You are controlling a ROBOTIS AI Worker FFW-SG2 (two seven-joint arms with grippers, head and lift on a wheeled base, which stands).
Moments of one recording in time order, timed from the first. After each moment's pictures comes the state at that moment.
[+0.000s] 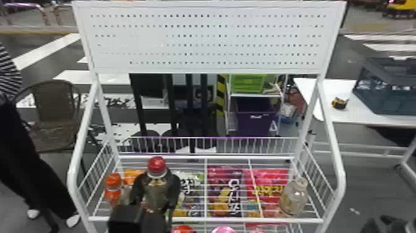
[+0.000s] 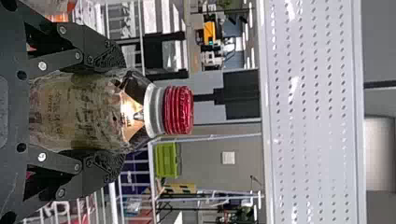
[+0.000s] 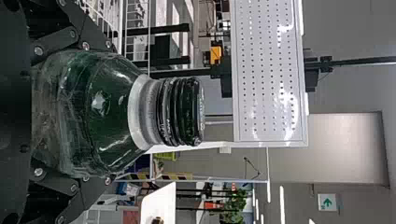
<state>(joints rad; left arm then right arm) 0.33 0.27 -0.36 -2.06 0.07 0.14 0.40 0.92 0.00 -0.24 -2.49 -0.20 0.06 0.26</state>
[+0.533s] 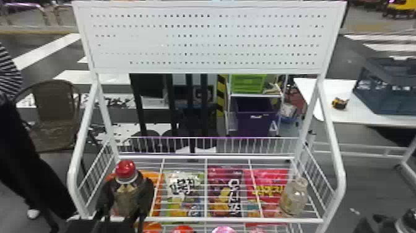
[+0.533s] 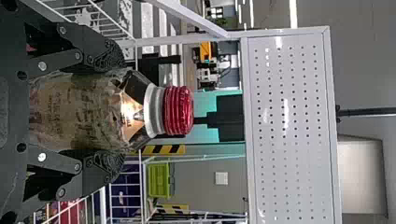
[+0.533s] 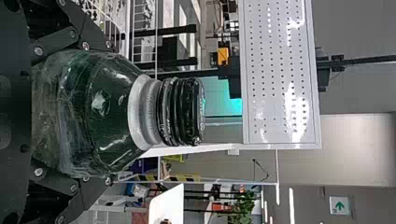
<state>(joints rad) 0.48 0.28 -0.22 -2.18 0.08 0.11 0.36 0.88 0.00 -0.23 -2.49 -0.19 0.14 0.26</state>
